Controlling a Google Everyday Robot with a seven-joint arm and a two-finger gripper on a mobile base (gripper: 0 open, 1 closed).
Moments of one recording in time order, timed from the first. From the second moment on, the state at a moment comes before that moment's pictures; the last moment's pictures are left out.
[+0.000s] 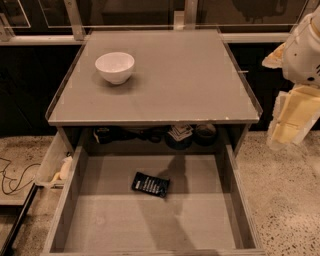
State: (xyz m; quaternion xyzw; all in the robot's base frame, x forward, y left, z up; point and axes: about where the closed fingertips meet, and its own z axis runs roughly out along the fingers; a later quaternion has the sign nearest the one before) arm 0.438 -0.217 0.976 -0.60 0.78 -0.03 0.16
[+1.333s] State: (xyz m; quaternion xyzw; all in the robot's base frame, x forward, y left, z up) arm 0.442 -0.166 0.842 -0.64 0.72 0.08 0.25
